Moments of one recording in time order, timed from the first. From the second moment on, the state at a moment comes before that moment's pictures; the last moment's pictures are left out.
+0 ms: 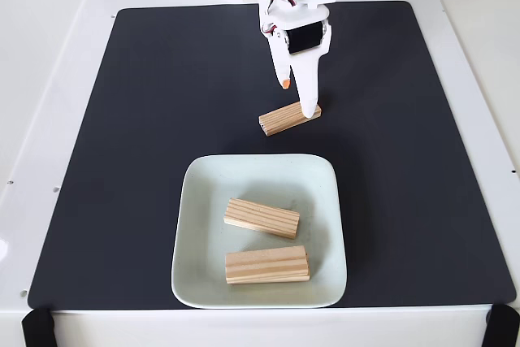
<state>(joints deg) -17.4 86.1 99.8 65.8 -11.8</state>
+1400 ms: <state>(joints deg) -18.5 76.8 93.4 62.1 -11.9</state>
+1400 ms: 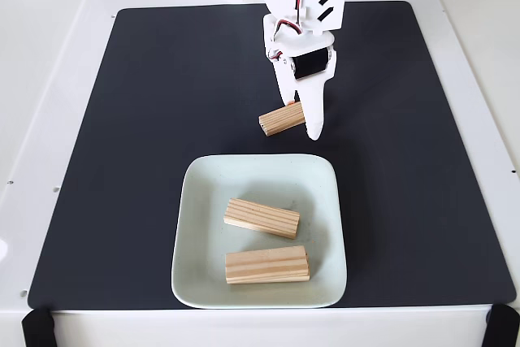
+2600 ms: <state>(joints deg) -18.2 115.7 112.4 52.9 -11.8</state>
